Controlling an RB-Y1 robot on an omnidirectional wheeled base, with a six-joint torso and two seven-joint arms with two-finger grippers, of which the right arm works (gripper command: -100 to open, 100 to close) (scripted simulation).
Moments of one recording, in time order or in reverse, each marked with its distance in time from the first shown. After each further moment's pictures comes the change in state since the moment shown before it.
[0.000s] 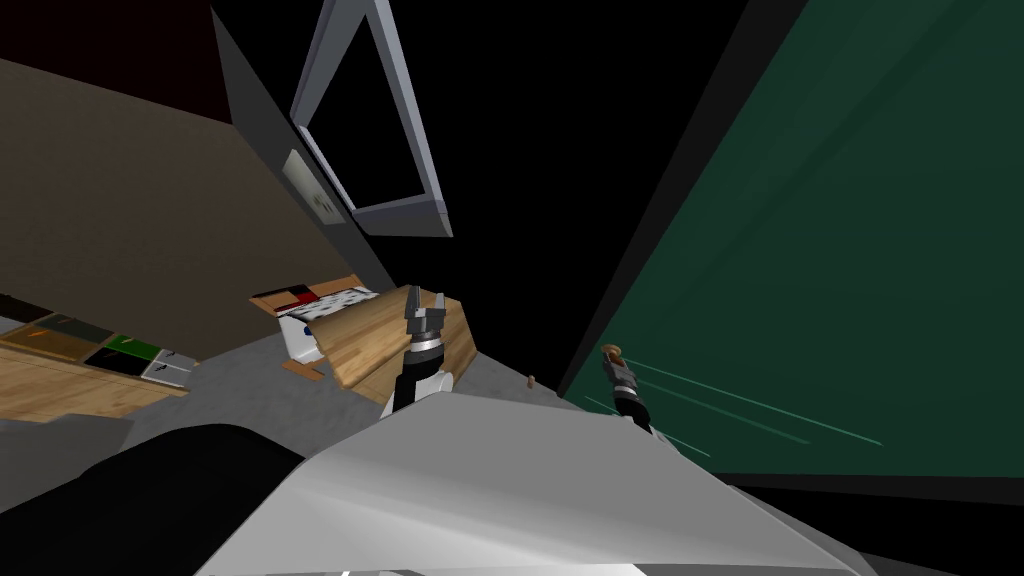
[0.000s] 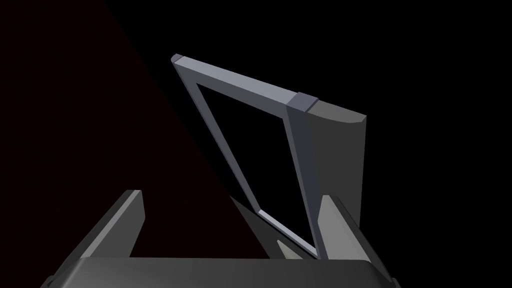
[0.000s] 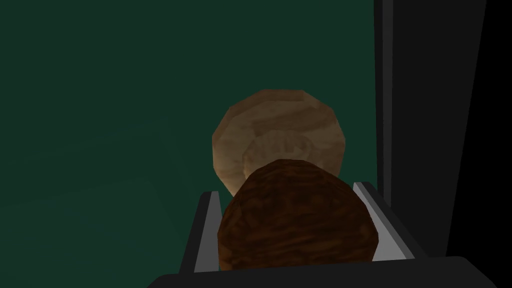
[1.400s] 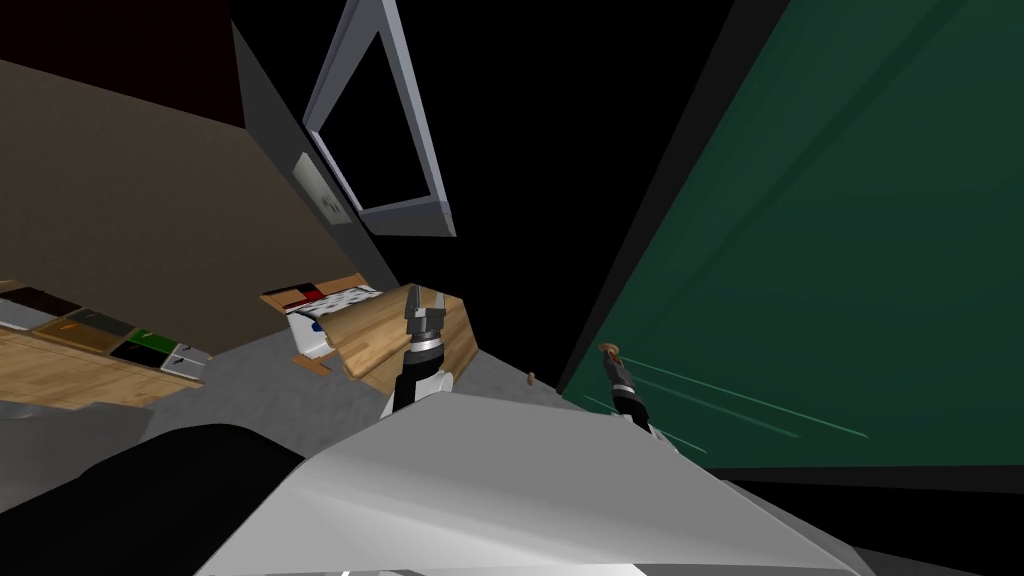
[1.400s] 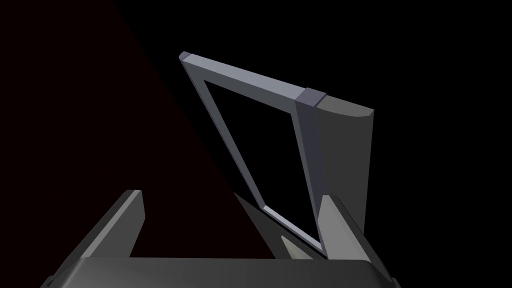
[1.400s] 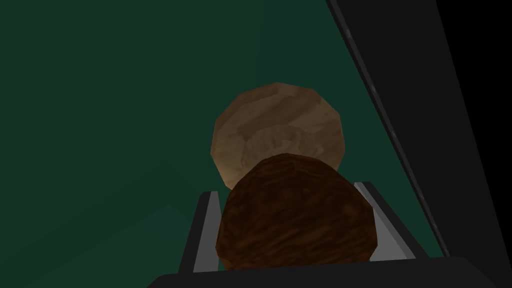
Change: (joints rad) arm -0.002 -0.006 0.046 -0.003 -0.045 0.003 -0.333
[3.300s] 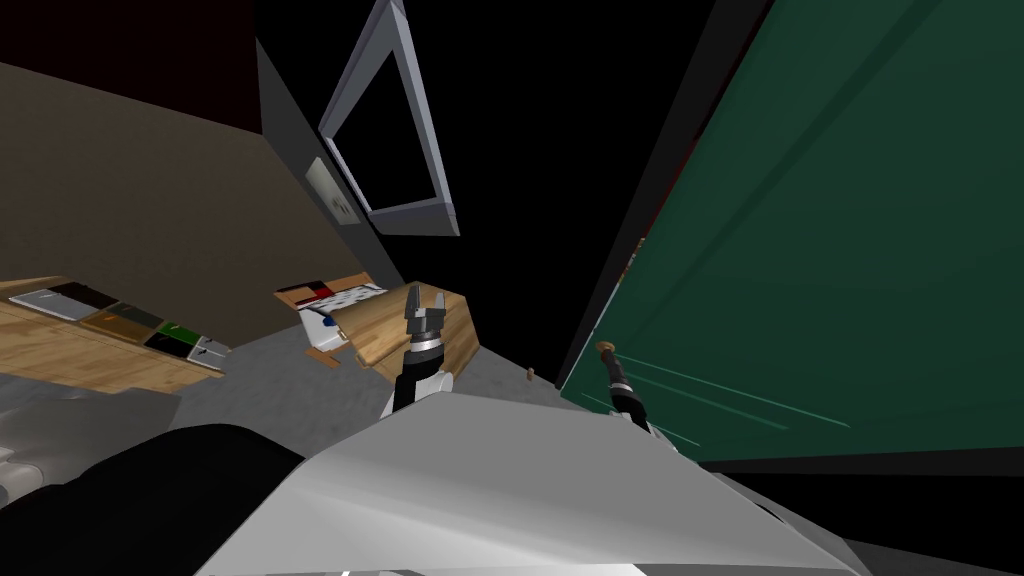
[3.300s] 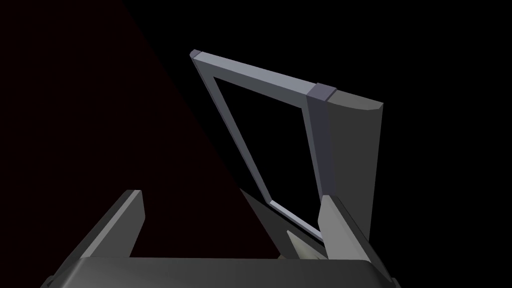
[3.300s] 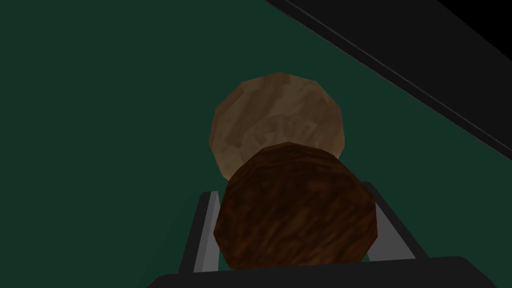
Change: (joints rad) arm -0.001 -0.011 0.075 -0.004 -0.075 0.002 -0.450
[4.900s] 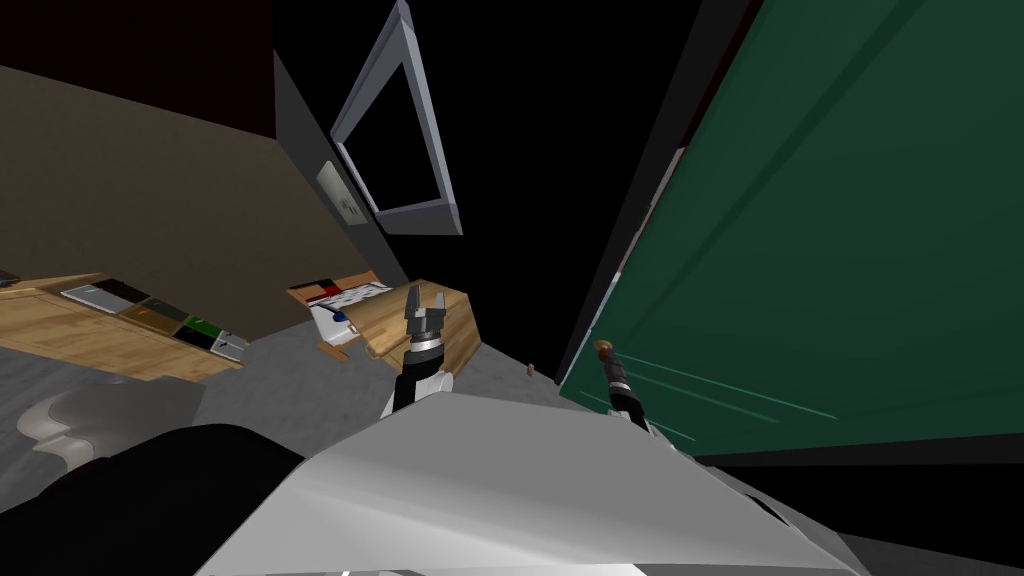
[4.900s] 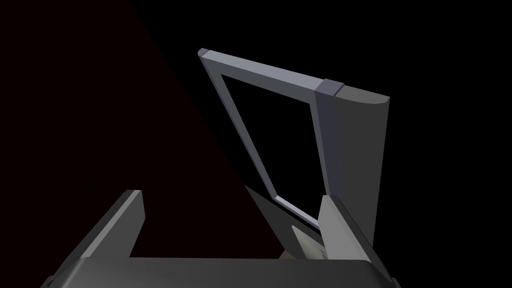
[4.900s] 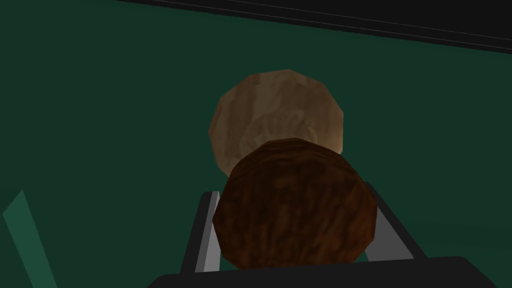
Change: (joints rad) arm -0.004 -0.010 0.073 0.003 -0.071 0.002 -0.373
